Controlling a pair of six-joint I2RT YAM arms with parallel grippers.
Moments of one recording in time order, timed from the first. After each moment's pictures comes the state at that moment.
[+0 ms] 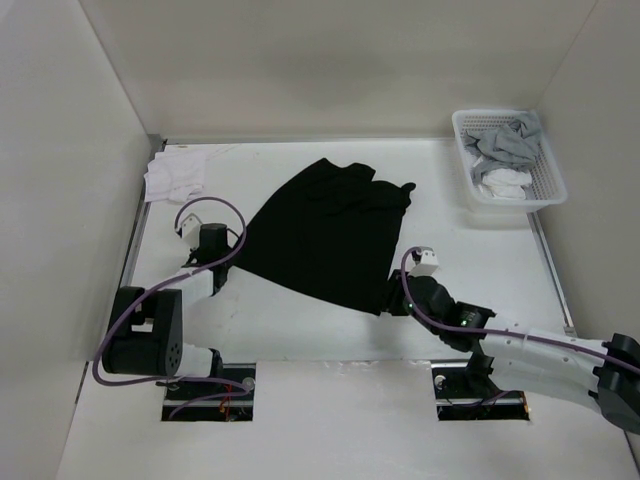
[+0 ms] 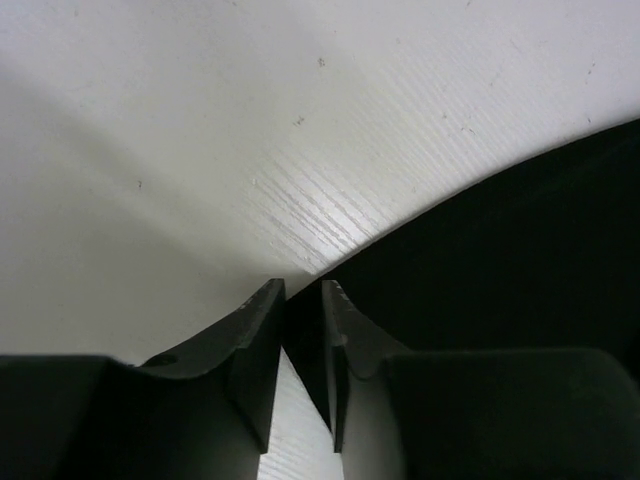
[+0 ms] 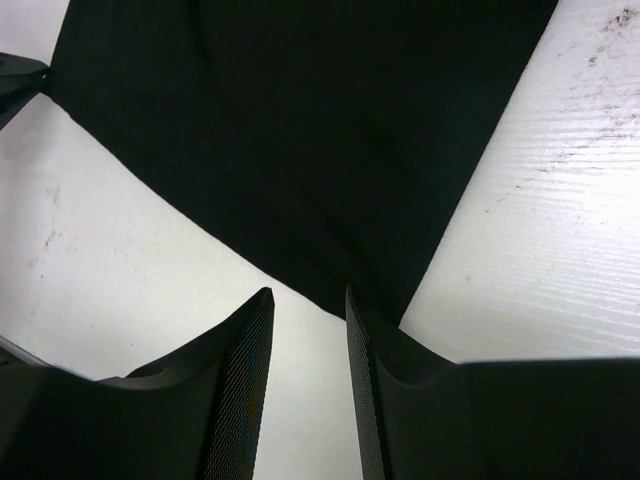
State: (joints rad) left arm -0.09 1.40 0.48 0.17 -0.33 -0.78; right arm 0.96 0.91 0.35 0.01 0.37 0.85
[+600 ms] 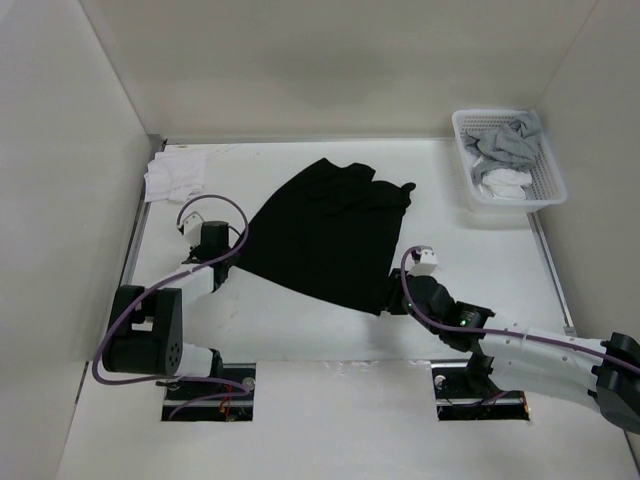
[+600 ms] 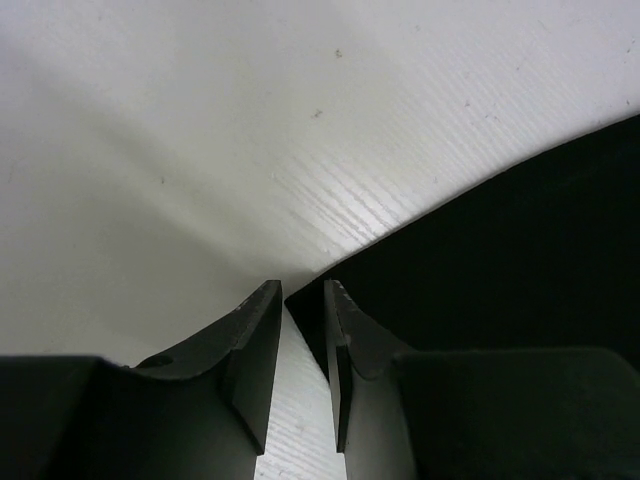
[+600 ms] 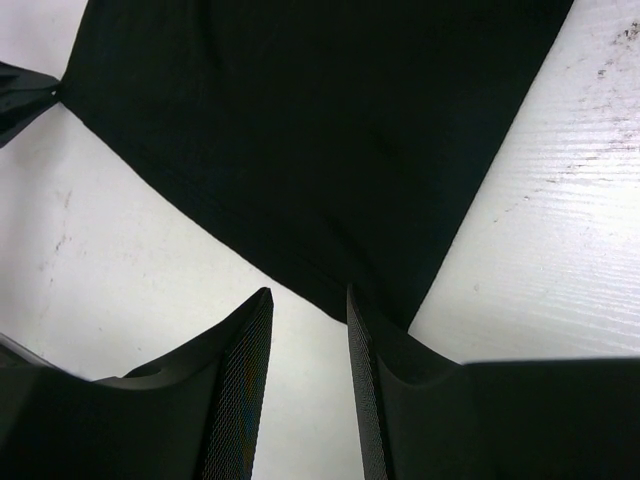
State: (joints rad) left arm -0.10 1.38 0.50 0.08 -0.35 -0.73; right arm 0.96 0.91 0.34 0.04 0.37 0.85
